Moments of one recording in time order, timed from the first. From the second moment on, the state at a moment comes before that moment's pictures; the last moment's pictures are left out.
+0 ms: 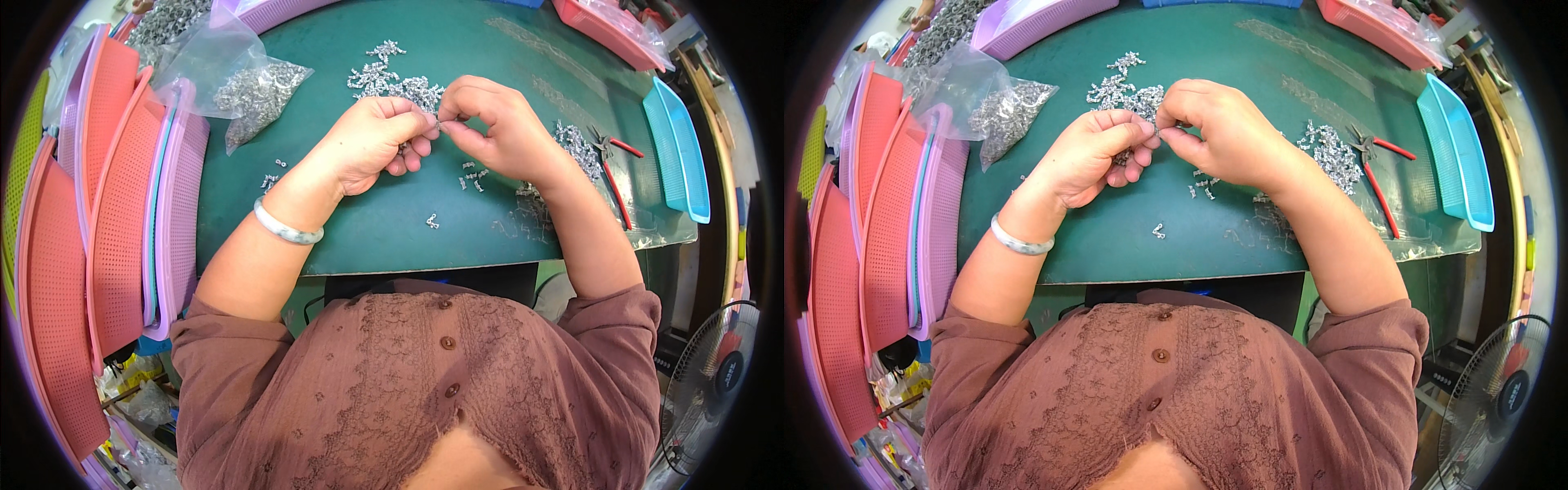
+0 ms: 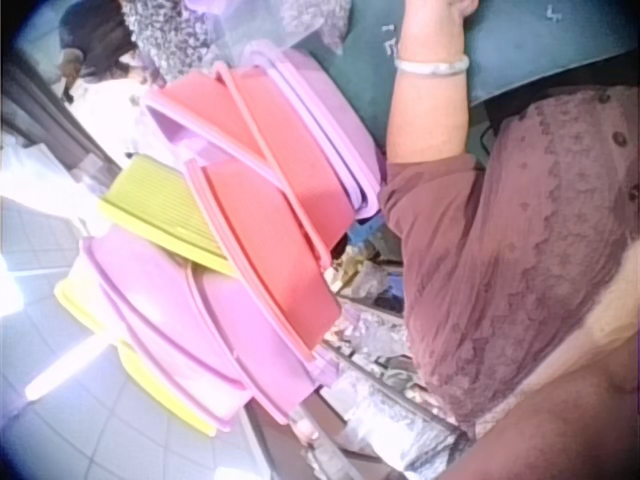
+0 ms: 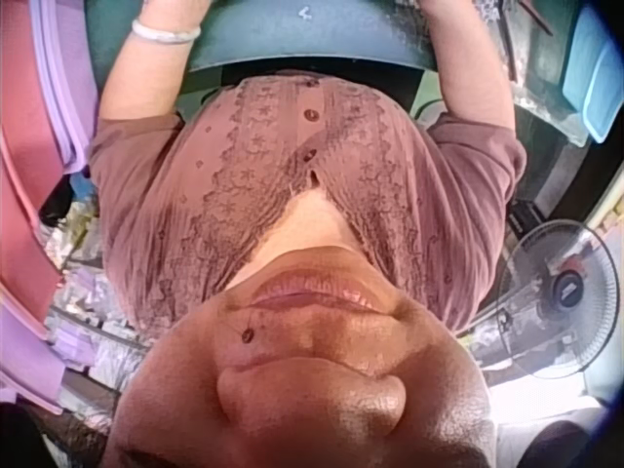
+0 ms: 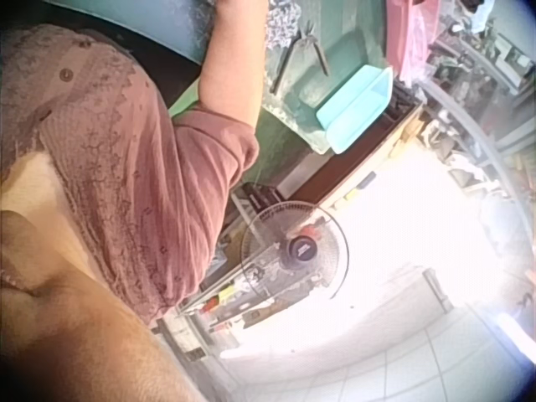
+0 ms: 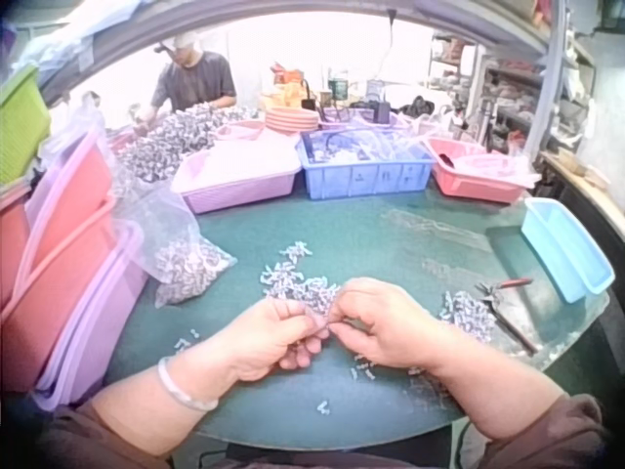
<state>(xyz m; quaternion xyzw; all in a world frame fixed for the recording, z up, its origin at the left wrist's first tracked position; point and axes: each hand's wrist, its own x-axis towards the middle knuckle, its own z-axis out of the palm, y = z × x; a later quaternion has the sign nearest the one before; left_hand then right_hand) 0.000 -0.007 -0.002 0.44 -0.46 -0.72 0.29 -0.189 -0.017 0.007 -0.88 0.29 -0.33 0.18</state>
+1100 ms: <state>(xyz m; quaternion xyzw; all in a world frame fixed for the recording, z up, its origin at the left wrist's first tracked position) 0.004 -0.011 -0.006 0.37 -0.44 -0.73 0.37 -0.198 -0.025 -0.004 -0.86 0.42 -0.24 0.18</state>
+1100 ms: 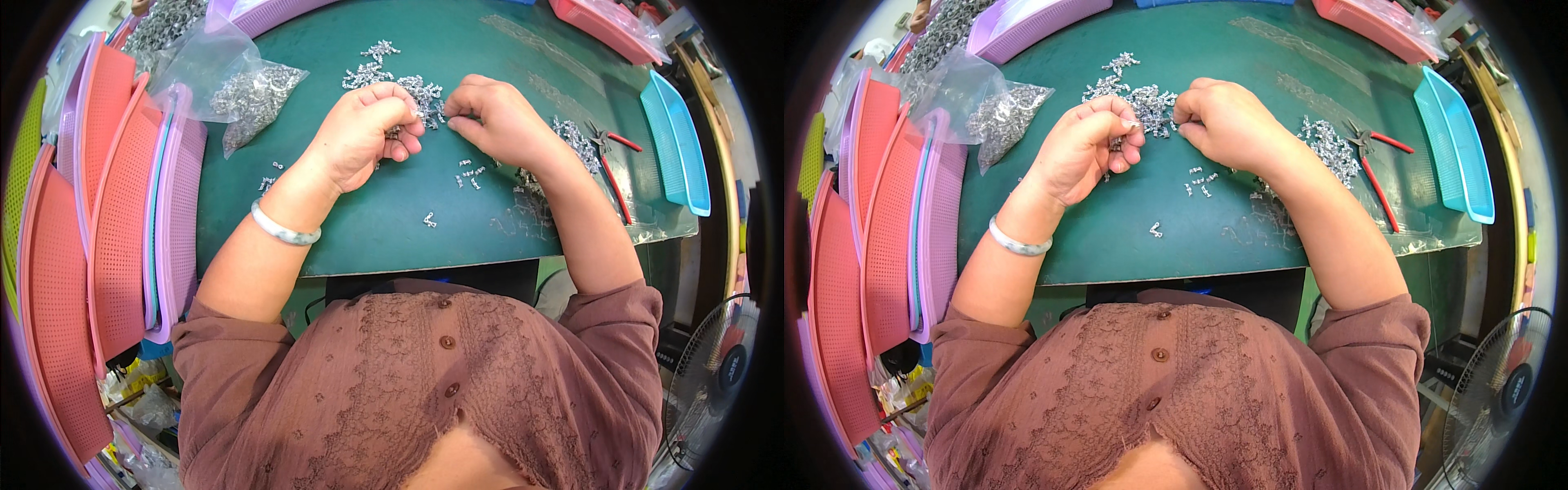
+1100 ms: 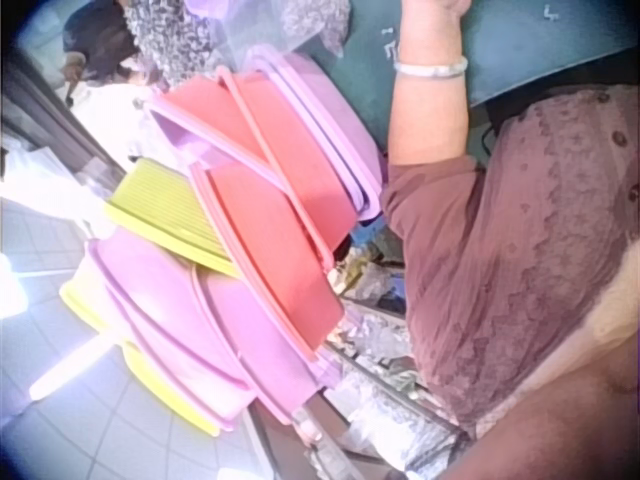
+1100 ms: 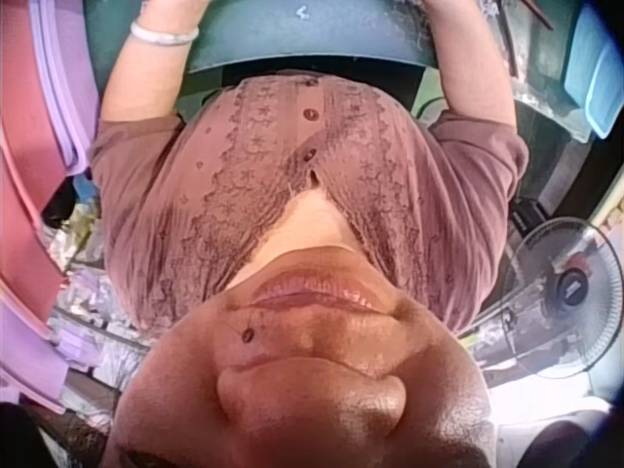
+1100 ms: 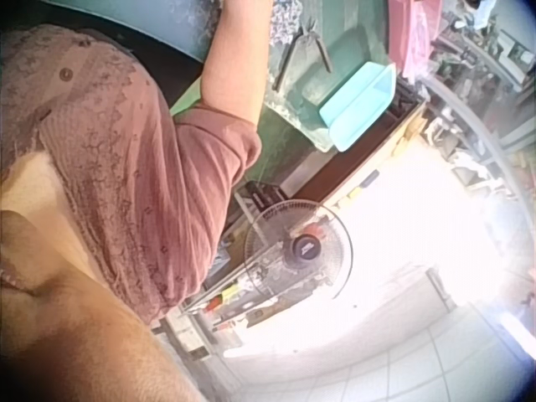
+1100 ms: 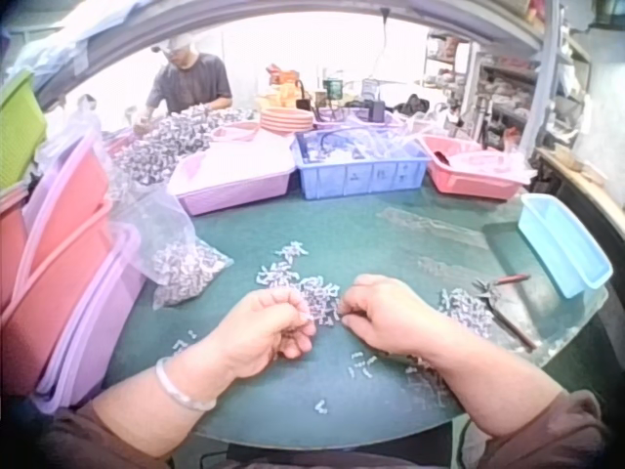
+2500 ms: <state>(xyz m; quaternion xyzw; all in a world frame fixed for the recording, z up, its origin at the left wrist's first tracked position) 0.004 -0.011 -0.007 0.37 -0.38 -0.78 0.33 -0.194 -0.023 -0.003 -0.86 0.33 -0.33 0.19</state>
